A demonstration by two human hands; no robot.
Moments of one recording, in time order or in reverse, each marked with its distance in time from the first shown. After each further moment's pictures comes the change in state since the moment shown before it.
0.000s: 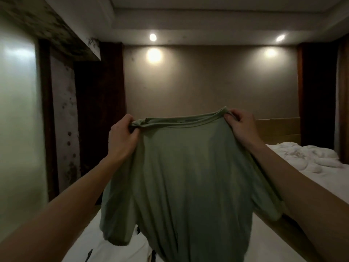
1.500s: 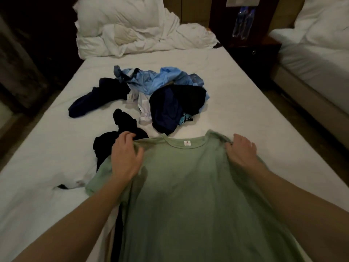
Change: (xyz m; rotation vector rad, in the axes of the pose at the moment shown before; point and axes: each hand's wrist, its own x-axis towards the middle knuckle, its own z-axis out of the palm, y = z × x) left_hand -0.319 -0.359 0.406 0.386 -0.677 -0.427; right_hand -0.231 0.559 0.247 -0.850 -0.859 0.830
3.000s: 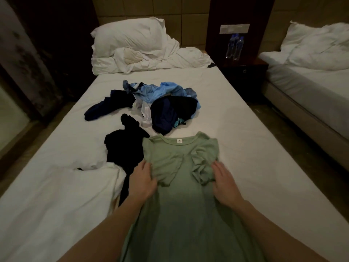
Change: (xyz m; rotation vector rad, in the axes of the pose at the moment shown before) left_hand -0.131 0.067 -0.040 -0.055 -0.410 -0.166; right_hand -0.161 0.048 0.026 0.087 -0.048 -0.359
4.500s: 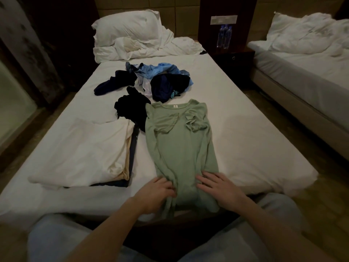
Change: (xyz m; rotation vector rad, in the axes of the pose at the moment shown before) left_hand -0.242 -0.034 0.030 0.481 -0.293 0.921; right_hand -0.245 0.007 0.029 -0.594 -0.282 -0.638
